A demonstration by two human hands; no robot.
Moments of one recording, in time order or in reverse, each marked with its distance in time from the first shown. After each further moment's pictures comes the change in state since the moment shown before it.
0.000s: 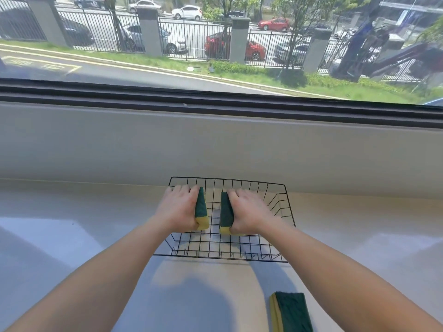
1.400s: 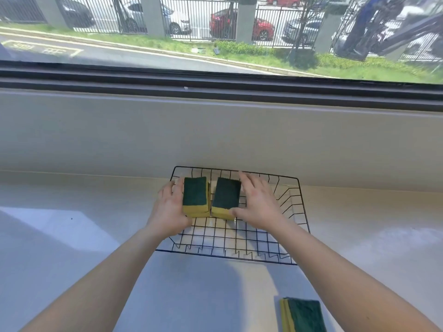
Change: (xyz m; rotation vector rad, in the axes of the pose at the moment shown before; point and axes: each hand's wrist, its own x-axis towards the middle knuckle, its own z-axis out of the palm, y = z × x) left_hand -0.004 -0.029 0.048 -0.399 -0.021 -0.313; right_hand 0.021 0.019 0.031 0.236 0.161 0.158
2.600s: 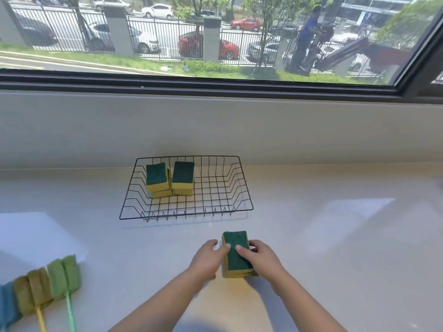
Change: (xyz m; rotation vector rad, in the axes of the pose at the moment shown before) left_hand -0.225 0.176 0.105 -0.795 -0.480 -0.374; right_hand -0.288 0.045 -0.002 0.796 -0.178 0.746
